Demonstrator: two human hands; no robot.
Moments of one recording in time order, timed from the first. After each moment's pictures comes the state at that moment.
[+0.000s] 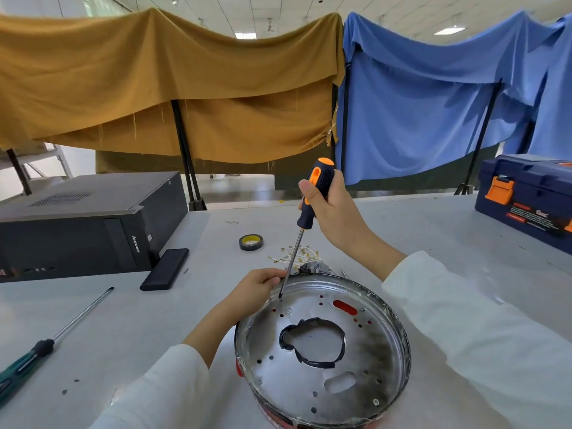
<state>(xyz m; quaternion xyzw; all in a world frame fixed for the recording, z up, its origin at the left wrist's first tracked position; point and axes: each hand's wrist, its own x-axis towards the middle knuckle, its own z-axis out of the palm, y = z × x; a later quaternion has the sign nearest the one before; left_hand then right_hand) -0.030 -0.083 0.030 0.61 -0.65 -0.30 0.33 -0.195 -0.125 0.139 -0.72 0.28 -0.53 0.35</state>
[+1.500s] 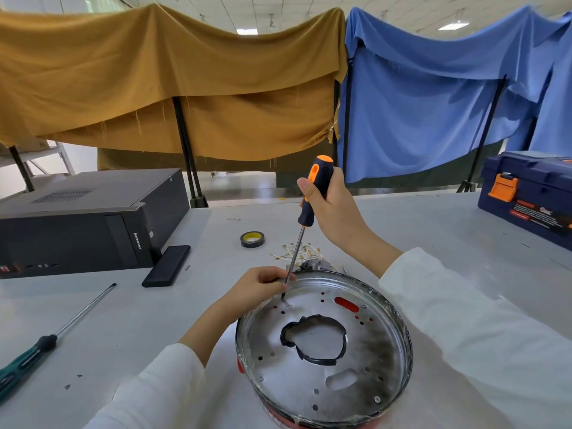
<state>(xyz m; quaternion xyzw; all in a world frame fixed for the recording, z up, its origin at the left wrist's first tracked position) -0.025 -0.075 0.030 0.55 -0.62 -0.39 0.38 -0.189 -0.129 0.135 -0.72 0.31 -0.53 0.32</state>
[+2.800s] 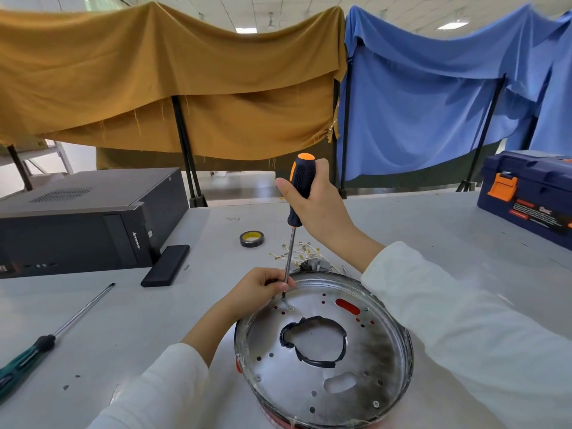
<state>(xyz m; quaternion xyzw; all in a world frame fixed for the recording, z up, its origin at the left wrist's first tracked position) -0.027 -0.078 0.027 0.57 -0.67 -0.32 0.35 -0.171 -0.128 0.138 -0.75 0.31 -0.53 0.22</state>
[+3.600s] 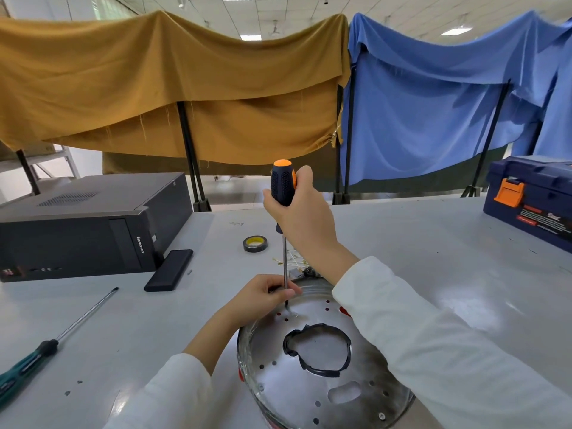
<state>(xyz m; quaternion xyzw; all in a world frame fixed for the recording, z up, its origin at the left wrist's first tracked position) -0.028 -0.076 0.027 0.56 -0.66 -0.35 0.36 -0.141 -0.113 0.136 -0.75 0.37 -0.54 0.11</state>
